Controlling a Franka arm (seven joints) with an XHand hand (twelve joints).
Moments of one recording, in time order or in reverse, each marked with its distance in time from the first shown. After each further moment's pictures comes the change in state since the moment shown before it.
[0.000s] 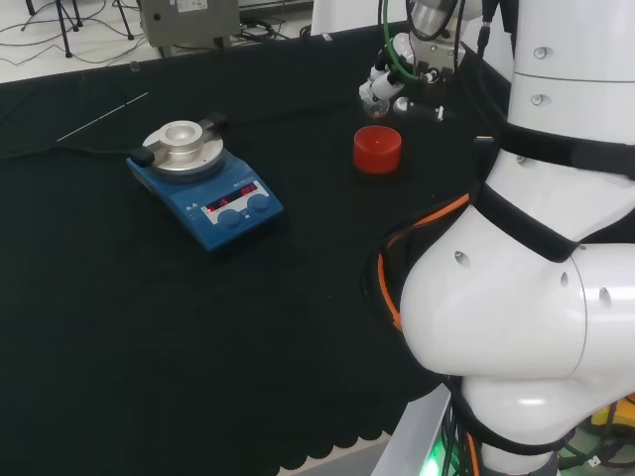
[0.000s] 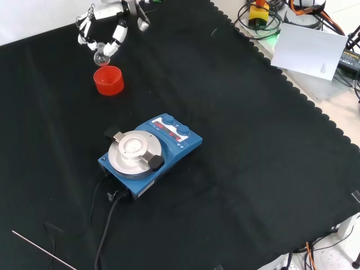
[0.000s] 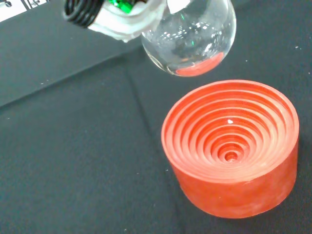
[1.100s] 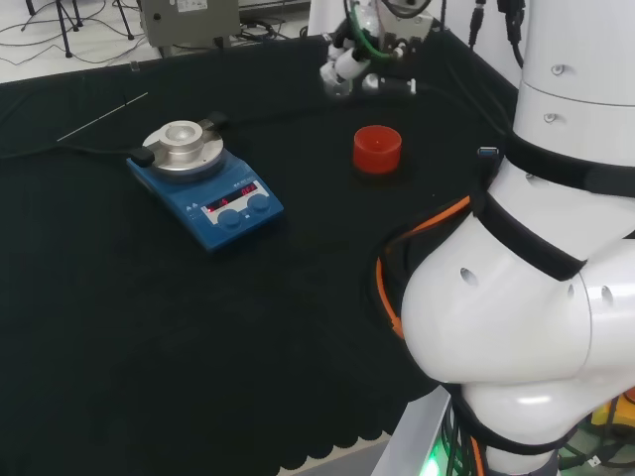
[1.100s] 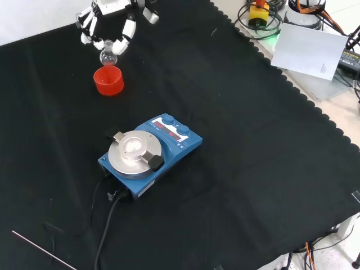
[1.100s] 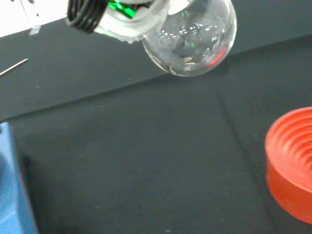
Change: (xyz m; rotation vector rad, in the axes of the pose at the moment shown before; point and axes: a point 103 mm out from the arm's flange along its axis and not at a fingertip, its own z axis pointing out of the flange) arm 0.090 -0.029 -0.036 0.030 -0.051 -0.167
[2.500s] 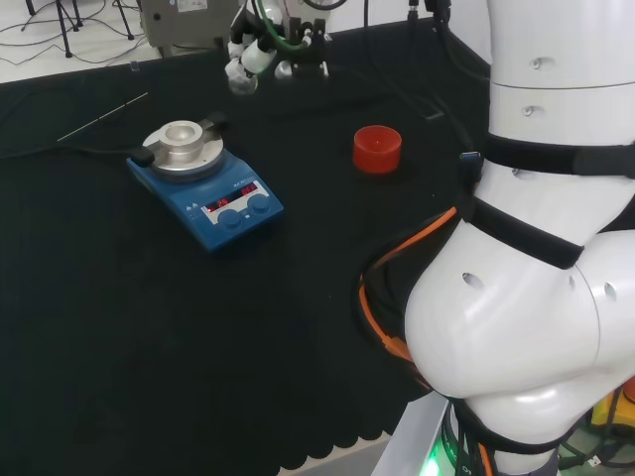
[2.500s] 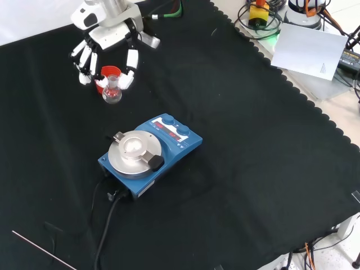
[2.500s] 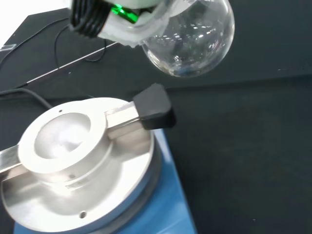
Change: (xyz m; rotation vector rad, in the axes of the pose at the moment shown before) arm 0.139 0.036 0.020 0.089 -0.028 -0.234
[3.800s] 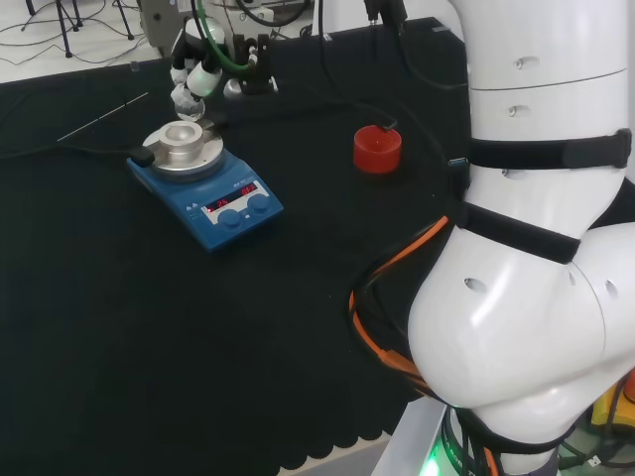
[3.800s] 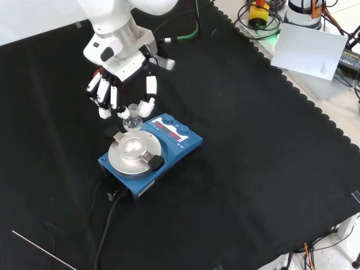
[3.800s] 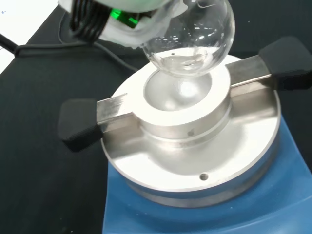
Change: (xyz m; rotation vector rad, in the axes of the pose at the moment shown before) arm 0.083 0.009 0.038 0.090 -0.021 -0.123
